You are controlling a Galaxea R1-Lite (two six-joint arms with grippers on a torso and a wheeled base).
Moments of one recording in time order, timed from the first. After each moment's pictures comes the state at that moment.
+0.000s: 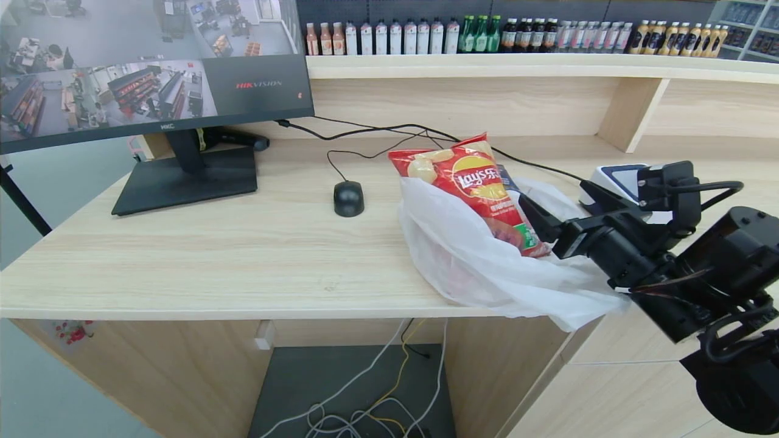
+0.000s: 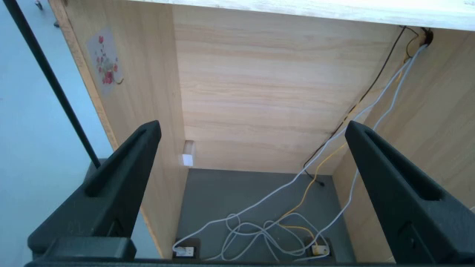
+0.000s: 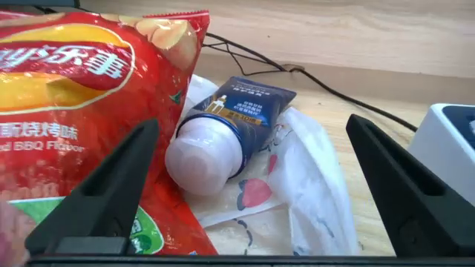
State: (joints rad) left arm 0.00 0.00 0.00 0.00 0.00 0.00; right arm 0.34 1.79 -0.51 -1.56 -0.03 -0.08
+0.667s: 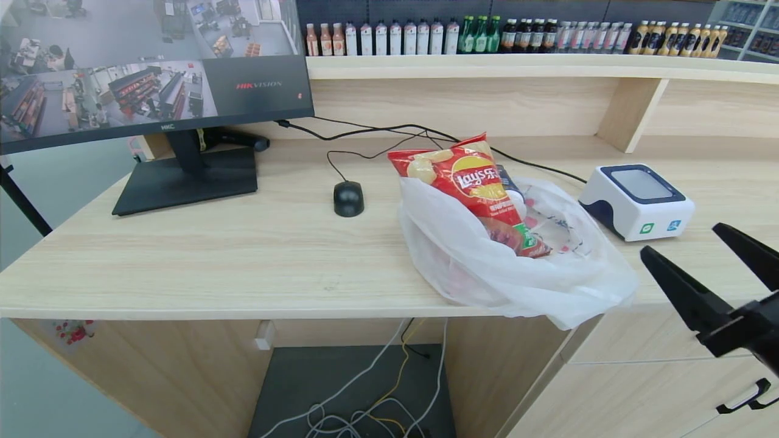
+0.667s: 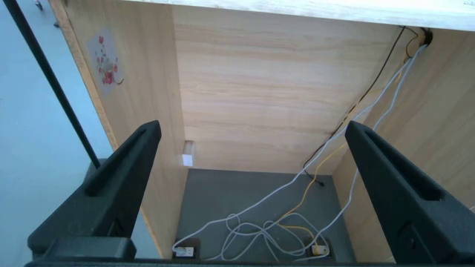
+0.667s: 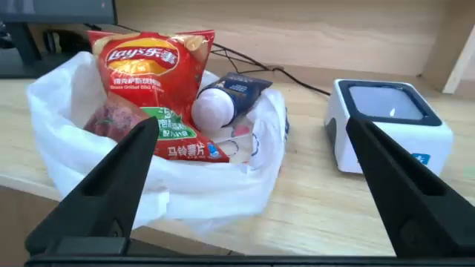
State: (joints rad) left arm 0.00 0.00 0.00 0.00 0.00 0.00; right arm 0.34 1.27 -0.04 -1.55 -0.03 -0.08
